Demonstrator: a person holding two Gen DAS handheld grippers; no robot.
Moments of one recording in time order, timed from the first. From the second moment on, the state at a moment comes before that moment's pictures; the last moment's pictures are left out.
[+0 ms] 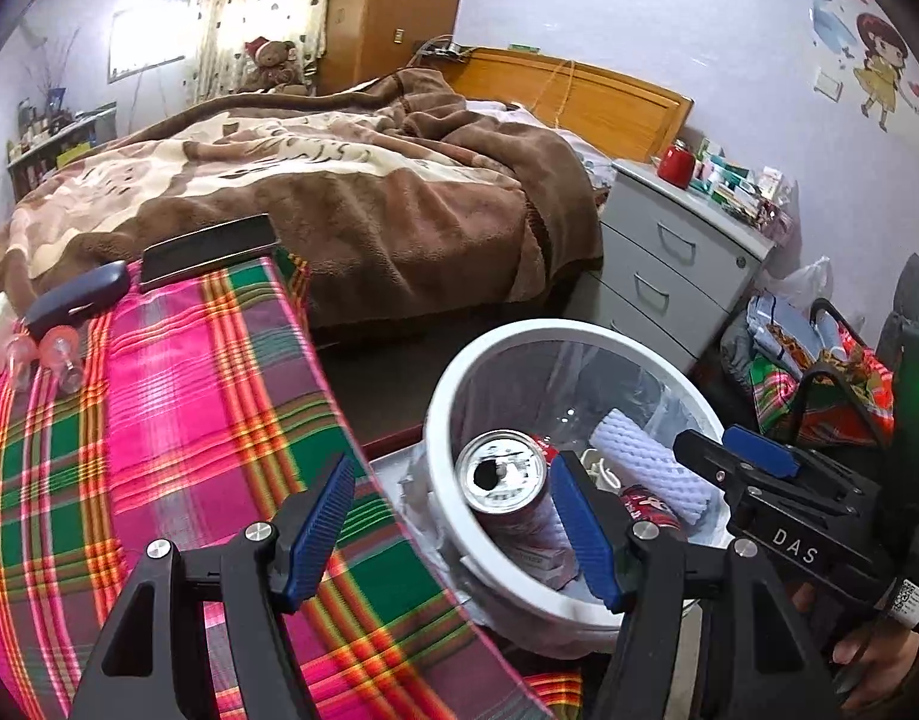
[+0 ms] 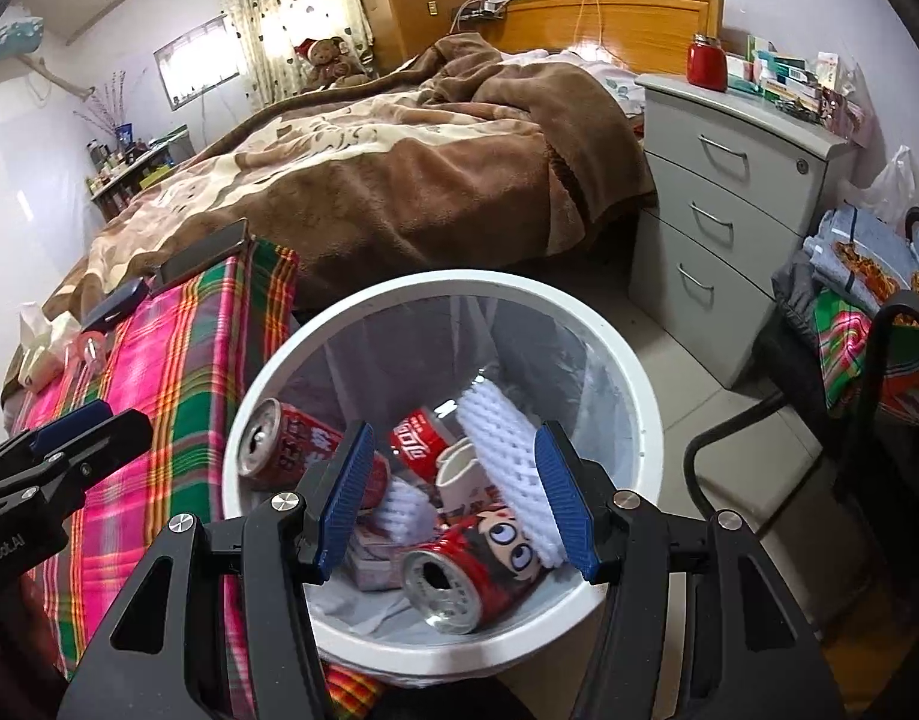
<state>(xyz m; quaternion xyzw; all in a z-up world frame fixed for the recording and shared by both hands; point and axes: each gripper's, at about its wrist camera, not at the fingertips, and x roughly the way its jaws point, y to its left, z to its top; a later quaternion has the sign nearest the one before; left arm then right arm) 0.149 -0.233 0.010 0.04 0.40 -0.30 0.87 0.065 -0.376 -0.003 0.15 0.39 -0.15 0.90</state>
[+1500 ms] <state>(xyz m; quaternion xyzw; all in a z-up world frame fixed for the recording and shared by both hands) 0.261 0.037 0.023 -0.05 0.38 -0.08 0.92 0.199 -0.202 0.005 0.08 0.39 0.05 0.92</state>
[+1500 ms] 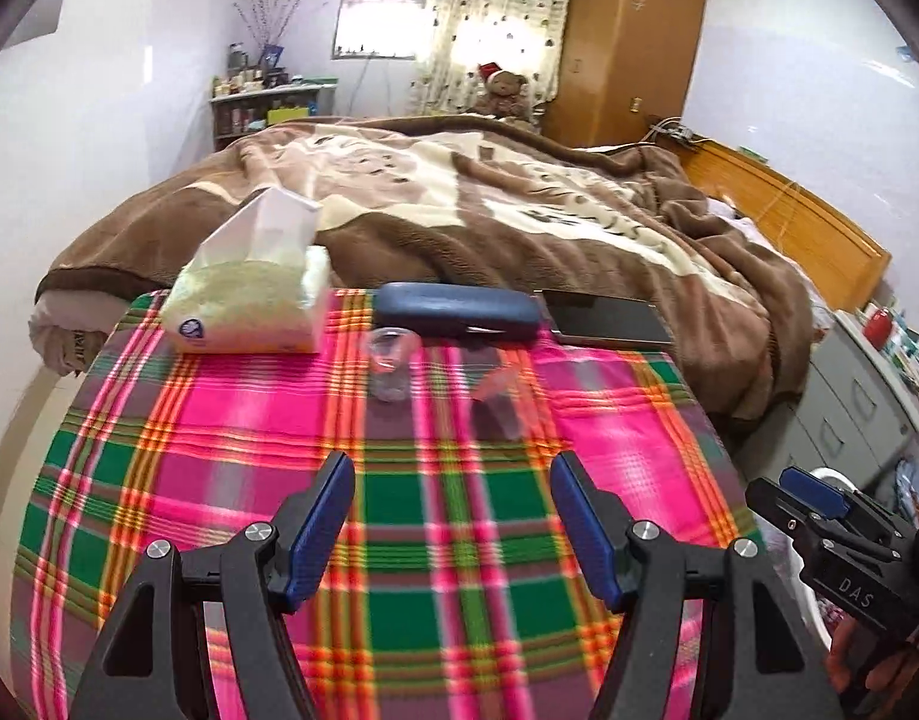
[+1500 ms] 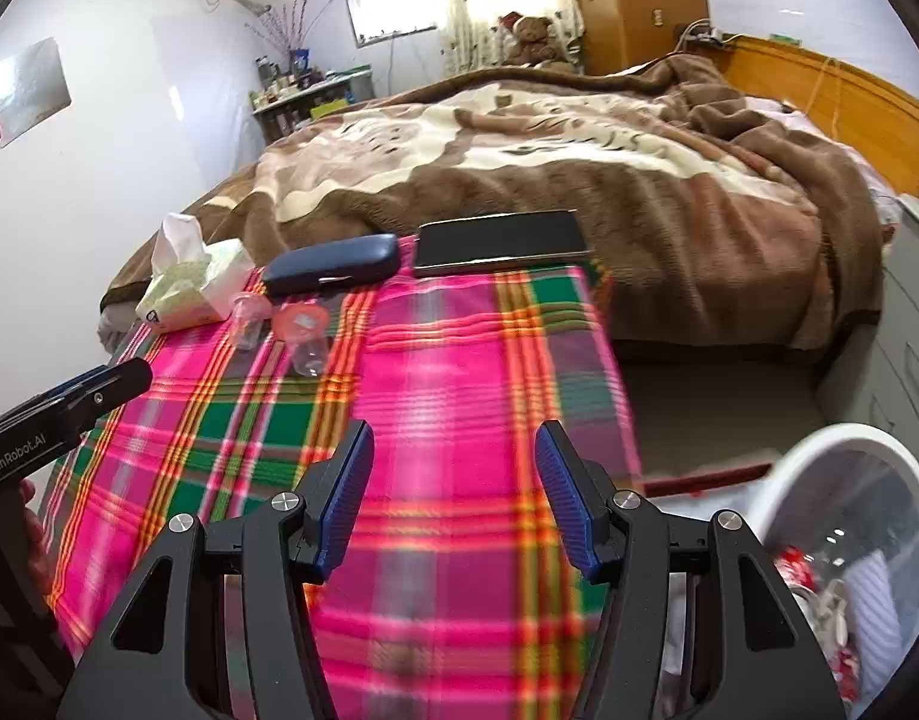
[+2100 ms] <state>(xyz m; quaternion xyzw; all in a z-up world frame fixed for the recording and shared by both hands) 0.342 0.076 -0.010 -0.04 0.42 -0.08 0.90 0.275 -0.136 -0.021 0.06 0.41 0.12 0.90</state>
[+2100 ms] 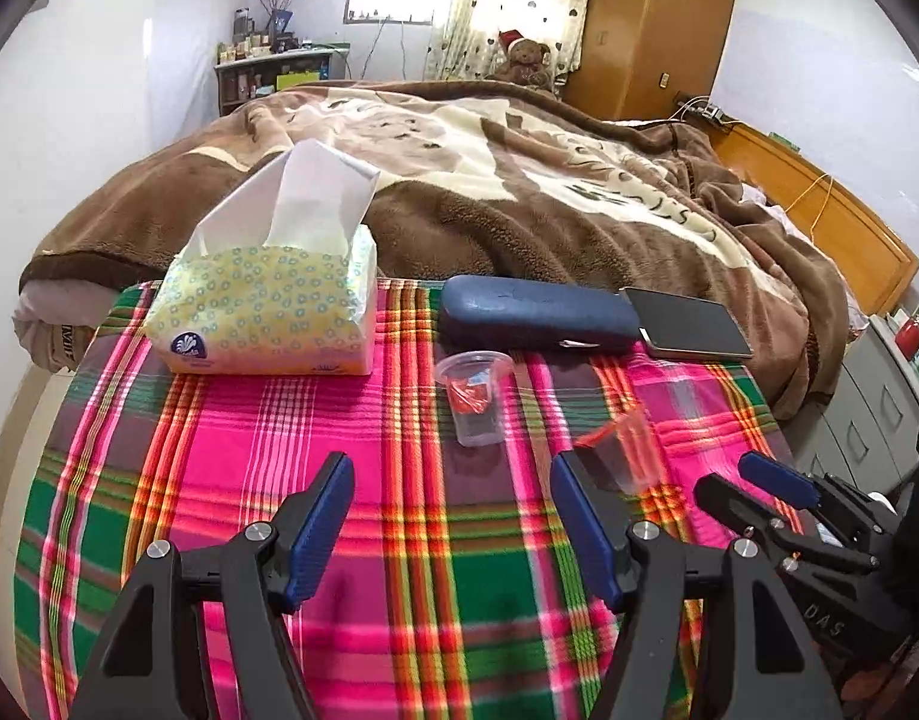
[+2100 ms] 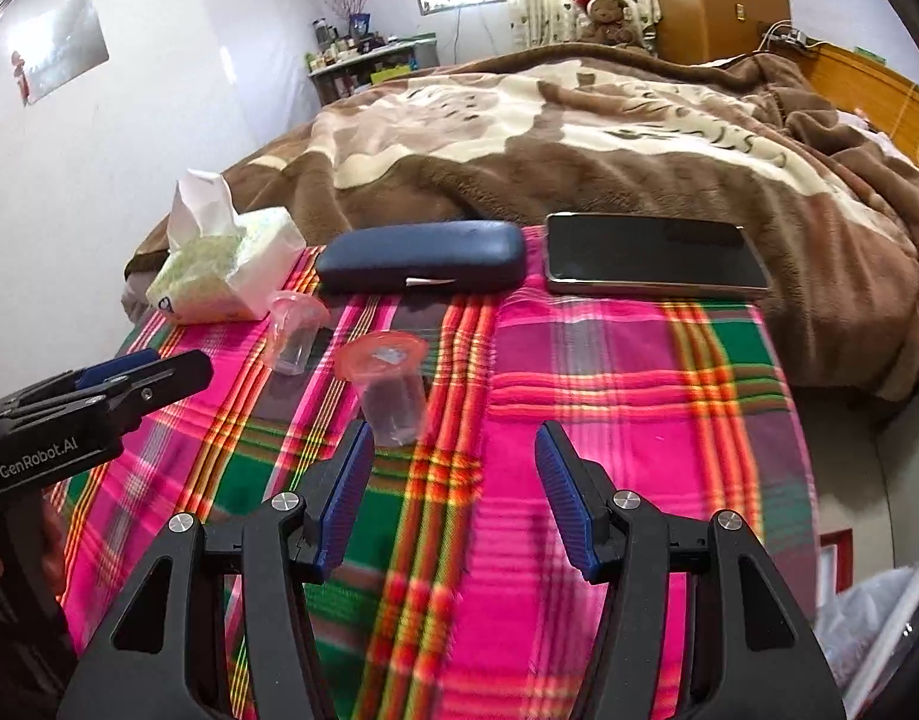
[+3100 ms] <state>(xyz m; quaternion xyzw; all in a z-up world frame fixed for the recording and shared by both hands) 0.419 0.076 -0.054 -0.08 0.46 -0.09 0.88 0.307 -0.109 -0.038 0.02 0.44 0.16 0.89</state>
